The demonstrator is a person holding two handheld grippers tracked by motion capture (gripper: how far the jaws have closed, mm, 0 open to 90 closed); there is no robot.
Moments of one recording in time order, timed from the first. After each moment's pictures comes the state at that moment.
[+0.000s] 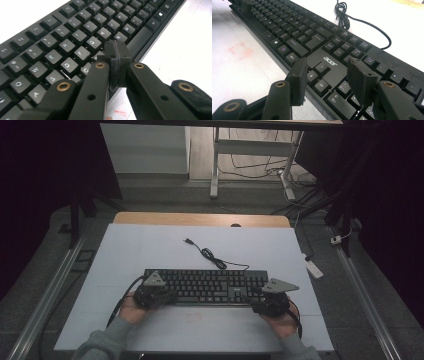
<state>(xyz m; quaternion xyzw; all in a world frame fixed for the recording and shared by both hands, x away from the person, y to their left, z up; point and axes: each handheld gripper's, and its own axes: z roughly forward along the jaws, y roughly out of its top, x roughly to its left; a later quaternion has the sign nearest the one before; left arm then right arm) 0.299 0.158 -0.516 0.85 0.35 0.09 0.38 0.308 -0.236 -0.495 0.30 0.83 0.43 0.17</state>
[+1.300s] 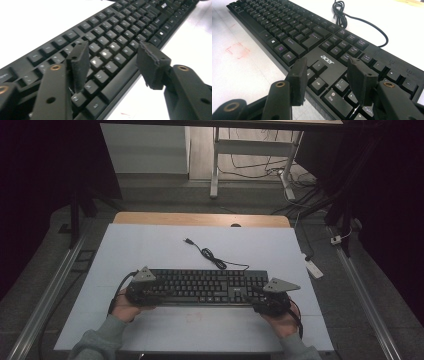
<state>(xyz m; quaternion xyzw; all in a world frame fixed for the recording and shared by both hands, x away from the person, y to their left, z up) 0.297 0.182 -0.498 0.81 0.38 0.11 0.42 0.310 -0.240 -0.496 0.30 0.83 0.44 0.17</state>
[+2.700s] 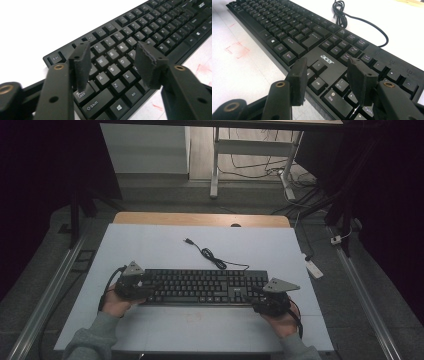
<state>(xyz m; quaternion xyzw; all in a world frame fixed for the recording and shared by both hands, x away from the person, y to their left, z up) 0.305 0.208 -0.499 0.80 0.43 0.15 0.38 0.310 -0.240 -0.497 0.30 0.83 0.44 0.17</state>
